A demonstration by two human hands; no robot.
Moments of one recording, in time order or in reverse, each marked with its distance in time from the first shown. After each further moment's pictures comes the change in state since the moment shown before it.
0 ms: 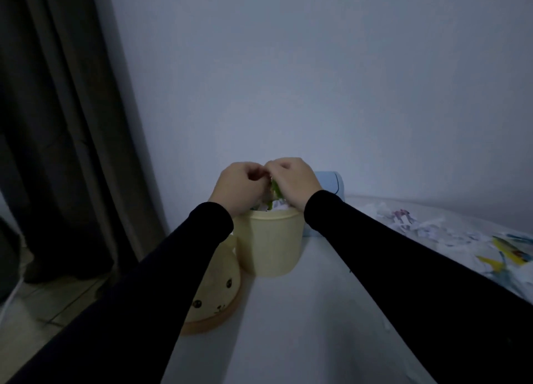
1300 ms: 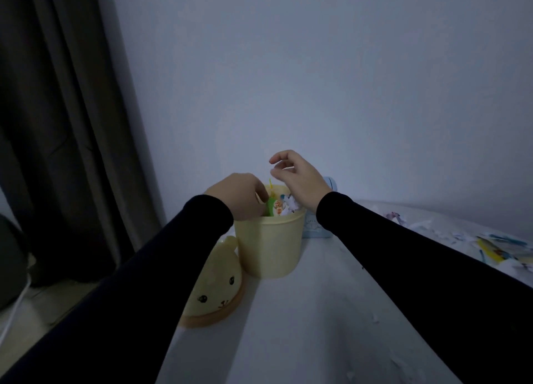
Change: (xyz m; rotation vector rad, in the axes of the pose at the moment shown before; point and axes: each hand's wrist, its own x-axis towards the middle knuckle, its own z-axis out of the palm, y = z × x) left_hand -0.015 0.028 -0.025 0.715 -0.331 0.068; right_hand -0.009 -0.006 -0.025 0.134 -0.097 -0.015
